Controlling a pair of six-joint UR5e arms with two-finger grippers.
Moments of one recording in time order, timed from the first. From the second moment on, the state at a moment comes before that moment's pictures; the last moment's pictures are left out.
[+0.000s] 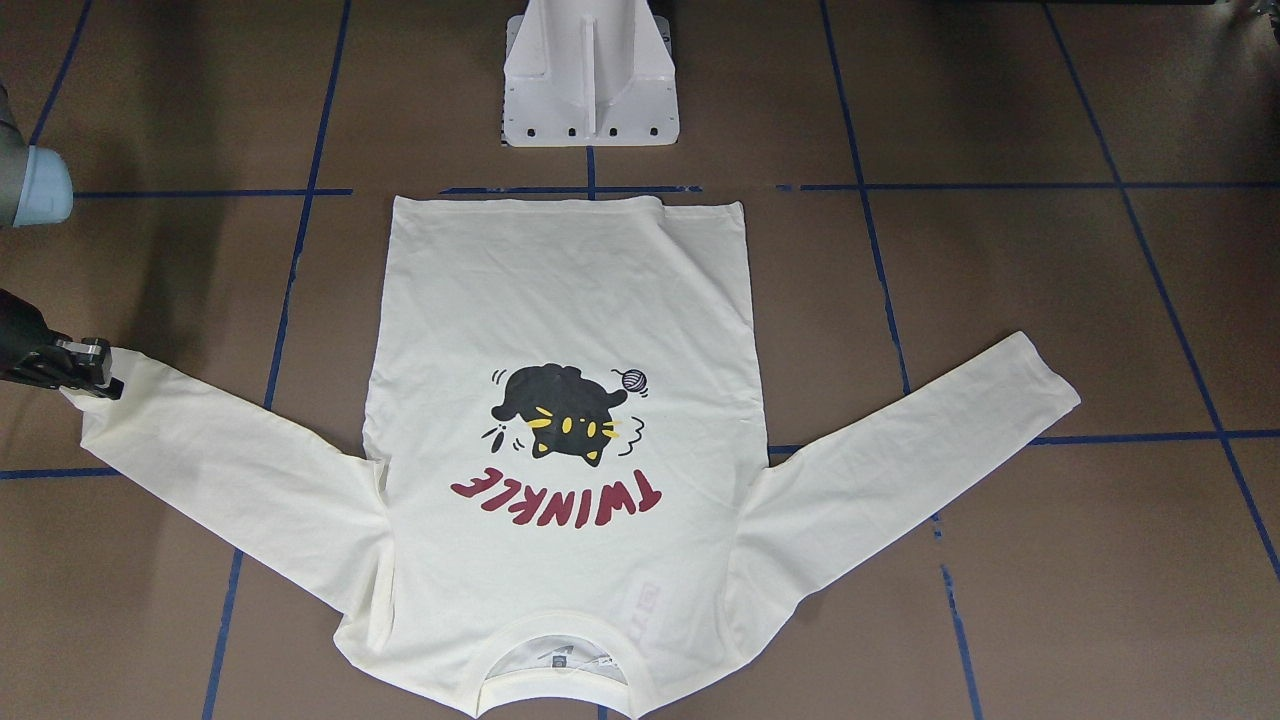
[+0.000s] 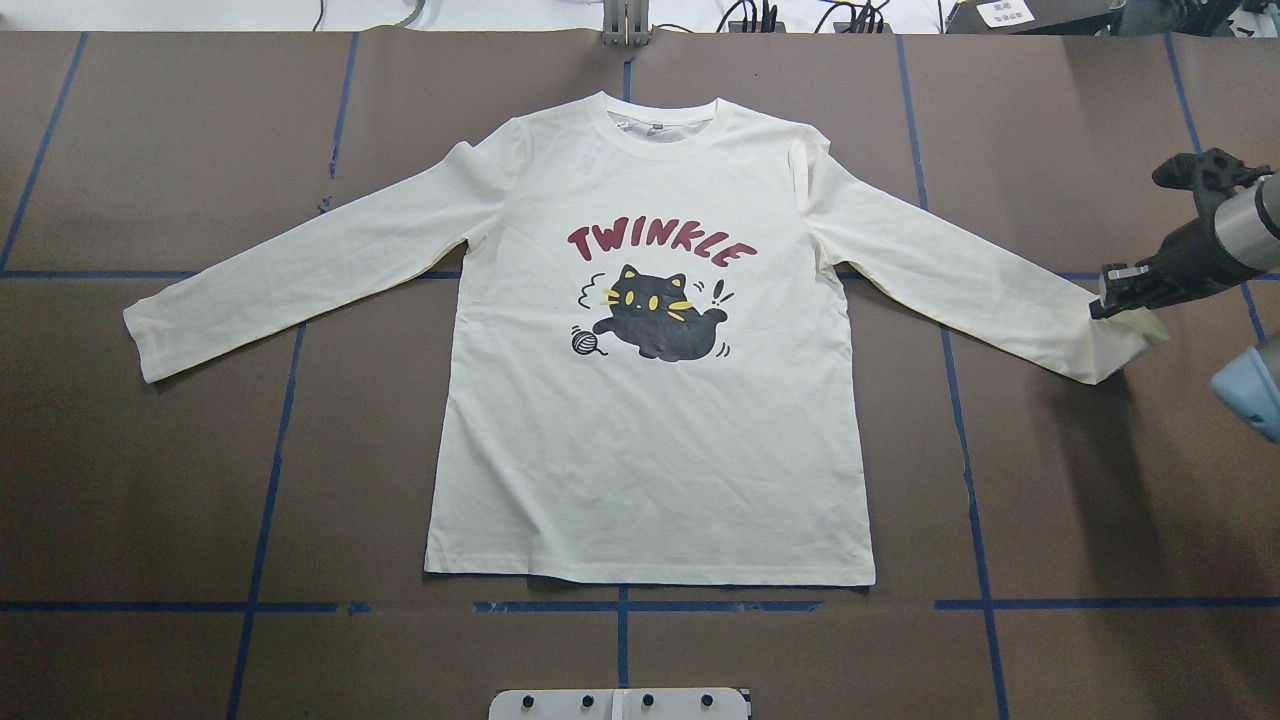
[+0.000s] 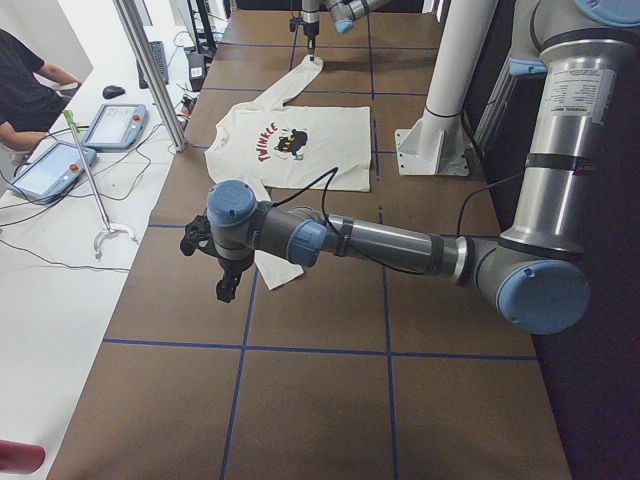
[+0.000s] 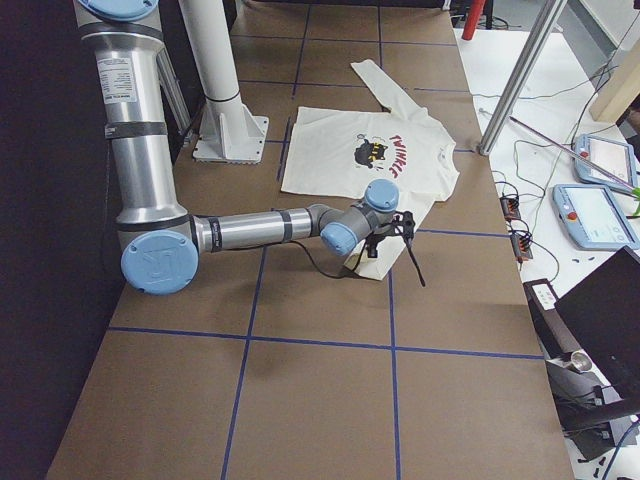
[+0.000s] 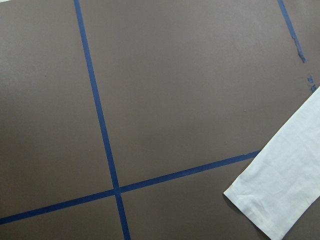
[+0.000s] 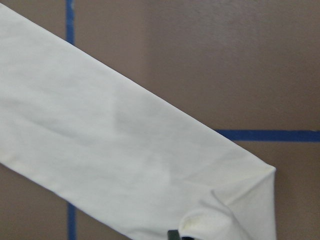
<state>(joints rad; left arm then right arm) -1.53 -1.70 -1.63 -1.72 -2.42 -0.02 1.09 -1.42 1.54 -1.02 2.38 0.81</state>
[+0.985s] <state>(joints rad) -1.53 -1.71 -1.61 -1.72 -2.42 -0.02 0.89 -0.66 1.21 -1.02 2.13 1.27</state>
